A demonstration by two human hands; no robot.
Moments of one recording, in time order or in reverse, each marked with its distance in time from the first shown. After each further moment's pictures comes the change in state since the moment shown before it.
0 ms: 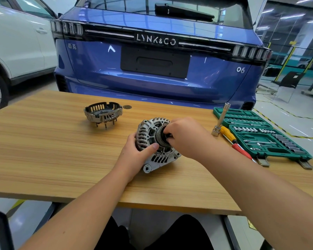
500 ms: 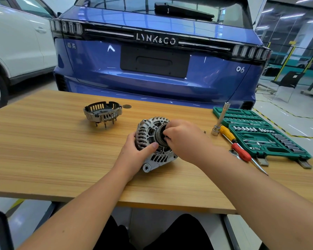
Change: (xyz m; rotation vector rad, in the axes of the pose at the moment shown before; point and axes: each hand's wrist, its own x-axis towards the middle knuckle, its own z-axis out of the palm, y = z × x) left_hand 0.001 0.000 0.001 0.001 -0.004 -0.001; right_hand -0.007 0.003 0.017 0.009 0.092 -0.082
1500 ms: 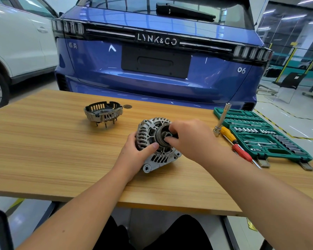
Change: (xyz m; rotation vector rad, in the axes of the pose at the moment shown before) left_hand -0.001 0.001 0.000 -0.038 -0.004 0.031; right_hand -0.001 0.007 0.001 0.064 0.127 0.157
